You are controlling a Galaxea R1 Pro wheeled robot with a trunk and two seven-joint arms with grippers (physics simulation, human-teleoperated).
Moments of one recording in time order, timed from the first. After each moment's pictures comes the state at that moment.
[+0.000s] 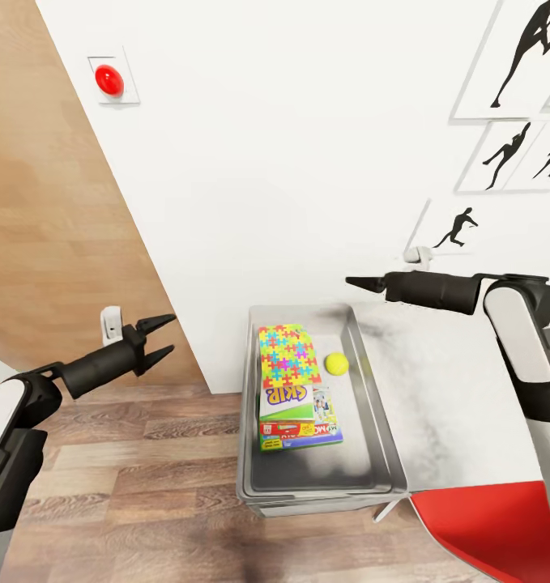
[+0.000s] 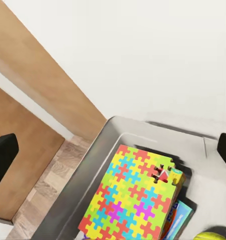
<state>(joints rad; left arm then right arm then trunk) -0.54 0.30 0.11 -1.60 1.81 0.86 0.34 -0.96 -0.39 0.13 -1.56 -0.80 1.05 0.38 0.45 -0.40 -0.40</state>
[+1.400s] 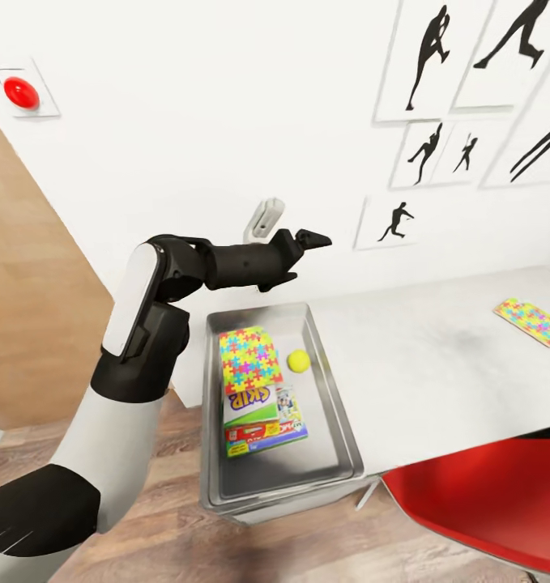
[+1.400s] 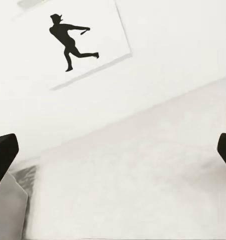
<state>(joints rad) -1.11 -0.14 -0.34 -1.61 1.83 0.80 0.96 -0.59 -0.73 -0.59 -1.60 -0.80 1.04 0.38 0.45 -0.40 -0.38</state>
